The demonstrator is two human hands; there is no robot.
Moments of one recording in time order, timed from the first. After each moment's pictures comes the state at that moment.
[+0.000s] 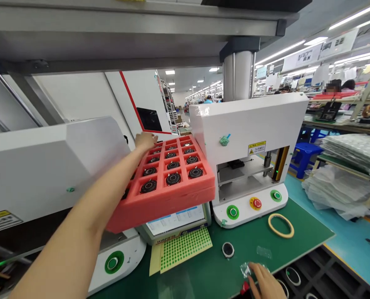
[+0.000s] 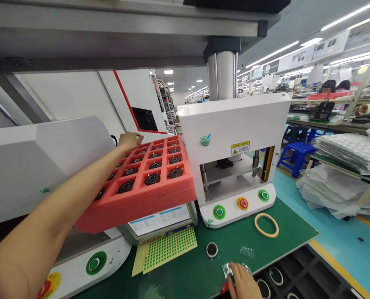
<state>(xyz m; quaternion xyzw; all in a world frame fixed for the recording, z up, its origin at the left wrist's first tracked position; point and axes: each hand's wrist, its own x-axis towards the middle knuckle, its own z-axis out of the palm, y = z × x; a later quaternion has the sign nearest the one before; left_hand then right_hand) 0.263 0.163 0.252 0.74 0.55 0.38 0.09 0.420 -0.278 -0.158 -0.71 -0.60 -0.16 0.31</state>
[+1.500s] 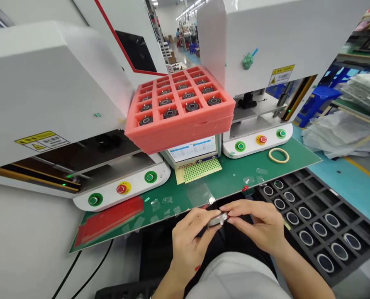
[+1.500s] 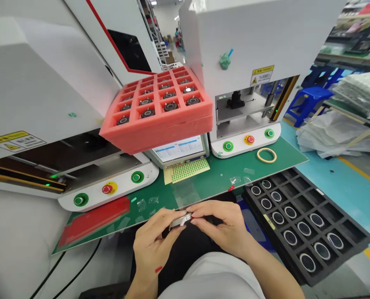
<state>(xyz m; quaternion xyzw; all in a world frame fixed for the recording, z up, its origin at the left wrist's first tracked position) 0.103 -0.249 0.055 0.80 0.22 0.44 0.33 0.274 -0.318 0.058 -0.45 -0.59 0.18 0.65</state>
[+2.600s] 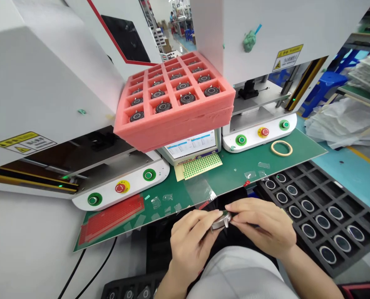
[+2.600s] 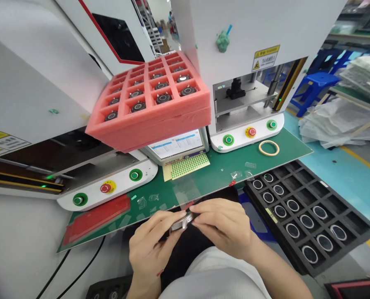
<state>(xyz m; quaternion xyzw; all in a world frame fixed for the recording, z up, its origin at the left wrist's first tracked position) 0.103 -0.245 0.057 0.85 0.19 0.43 0.25 0.283 -0.316 0.059 -0.44 -0.67 0.01 0.60</state>
